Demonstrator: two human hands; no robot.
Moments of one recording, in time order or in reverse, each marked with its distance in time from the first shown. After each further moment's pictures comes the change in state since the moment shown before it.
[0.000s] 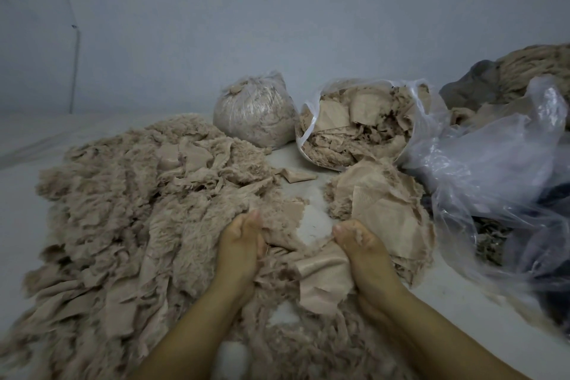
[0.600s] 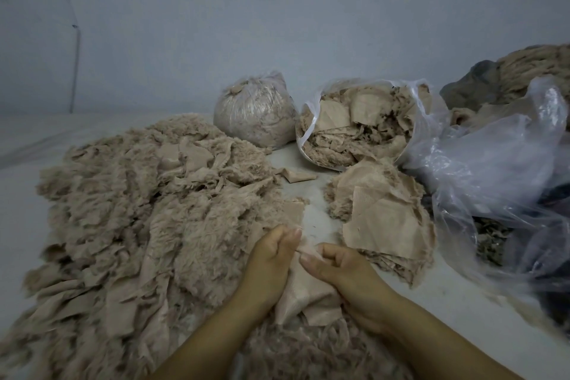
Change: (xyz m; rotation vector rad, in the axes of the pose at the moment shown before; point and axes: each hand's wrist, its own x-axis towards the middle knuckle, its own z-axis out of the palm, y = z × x) left_hand -0.020 -0.009 0.013 0.208 -0.312 0.128; right_hand -0.008 0.006 0.004 0.031 -0.391 0.236
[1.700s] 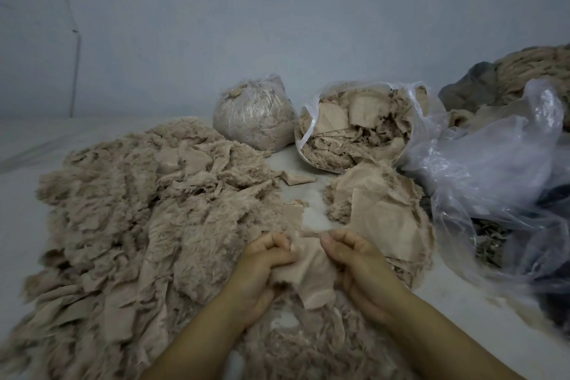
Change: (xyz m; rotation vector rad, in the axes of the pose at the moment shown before) left_hand 0.005 0.001 -0.011 -0.536 -0.051 -0.396; right_hand 0.009 -0.003 -0.014 0.246 0.182 -0.046
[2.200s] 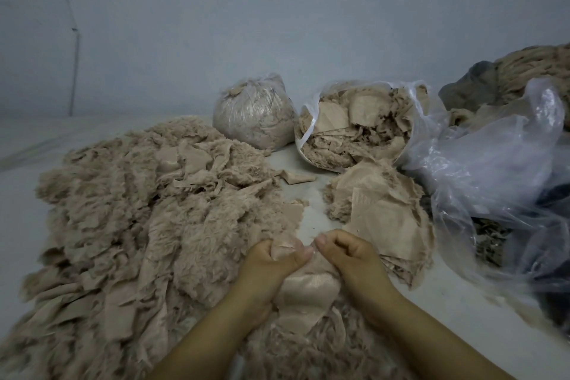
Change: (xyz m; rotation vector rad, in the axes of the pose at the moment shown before) left_hand -0.004 -0.007 0.006 0.163 0.054 0.044; right_hand -0.001 0.007 0.001 -0.440 0.019 -0.284
